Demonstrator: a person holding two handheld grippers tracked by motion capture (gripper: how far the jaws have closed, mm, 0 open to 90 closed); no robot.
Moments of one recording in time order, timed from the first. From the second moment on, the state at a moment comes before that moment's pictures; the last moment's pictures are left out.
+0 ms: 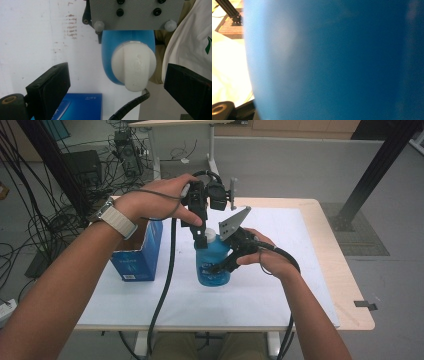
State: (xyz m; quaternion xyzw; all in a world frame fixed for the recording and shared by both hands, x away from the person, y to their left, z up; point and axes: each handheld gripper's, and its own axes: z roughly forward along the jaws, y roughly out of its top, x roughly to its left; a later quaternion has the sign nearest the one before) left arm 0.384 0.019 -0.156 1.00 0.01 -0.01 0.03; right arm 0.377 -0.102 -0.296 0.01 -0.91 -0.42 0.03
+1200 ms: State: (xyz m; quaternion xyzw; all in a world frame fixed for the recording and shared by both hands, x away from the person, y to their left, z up) left arm 0.383 0.021 -0.155 1.00 0.01 -0.01 0.03; right arm 0.376 -0.103 -0.296 0.00 -0.90 -0.43 0.04
